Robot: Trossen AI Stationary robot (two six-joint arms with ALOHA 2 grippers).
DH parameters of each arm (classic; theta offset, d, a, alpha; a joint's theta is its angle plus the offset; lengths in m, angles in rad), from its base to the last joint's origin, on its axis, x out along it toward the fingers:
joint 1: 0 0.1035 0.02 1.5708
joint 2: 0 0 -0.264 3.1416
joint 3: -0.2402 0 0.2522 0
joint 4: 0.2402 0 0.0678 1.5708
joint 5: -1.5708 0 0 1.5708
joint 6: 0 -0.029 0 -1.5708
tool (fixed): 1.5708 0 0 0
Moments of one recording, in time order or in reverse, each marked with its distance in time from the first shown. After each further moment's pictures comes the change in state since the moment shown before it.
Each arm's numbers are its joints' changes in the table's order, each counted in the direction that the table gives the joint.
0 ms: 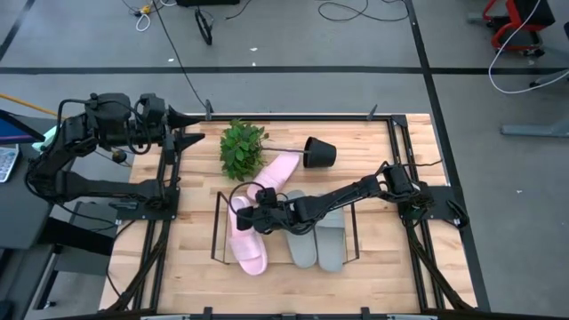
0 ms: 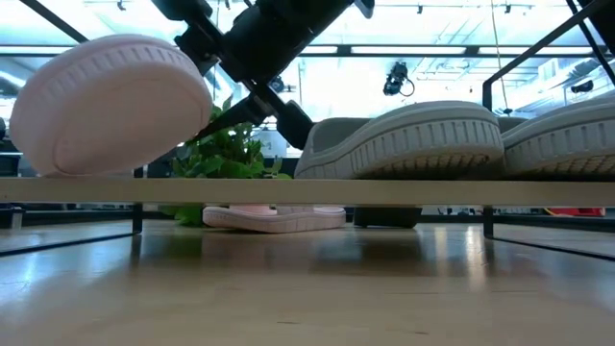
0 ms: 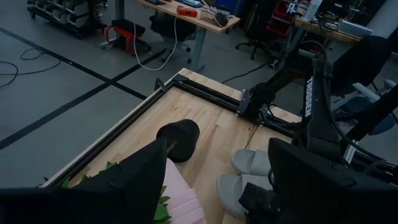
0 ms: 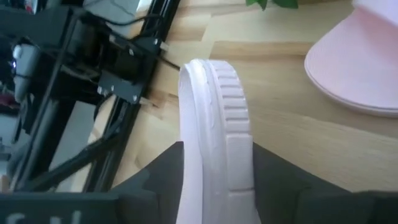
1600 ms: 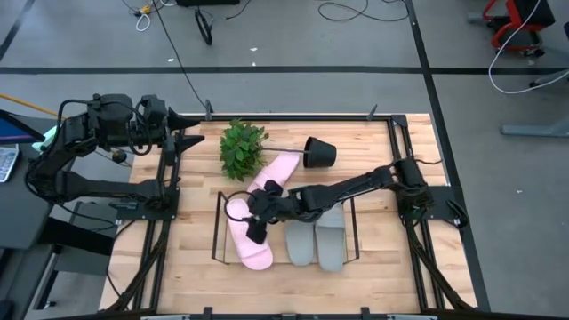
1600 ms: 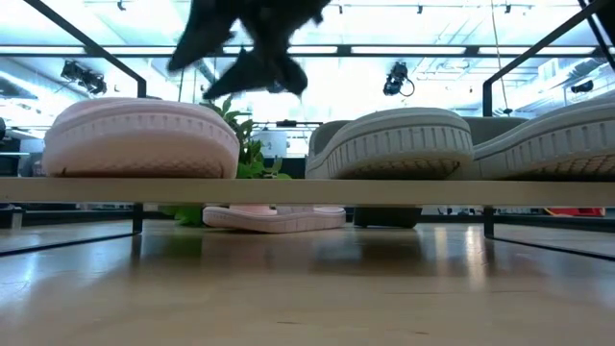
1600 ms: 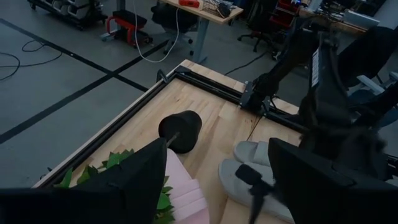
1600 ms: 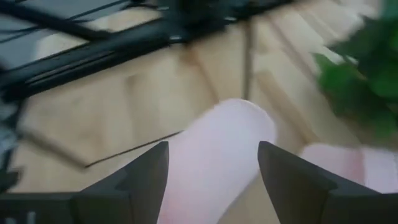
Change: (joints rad) left arm 0.000 0.000 0.000 0.036 0.000 0.000; right arm -0.027 0.111 0.002 0.084 0.194 0.901
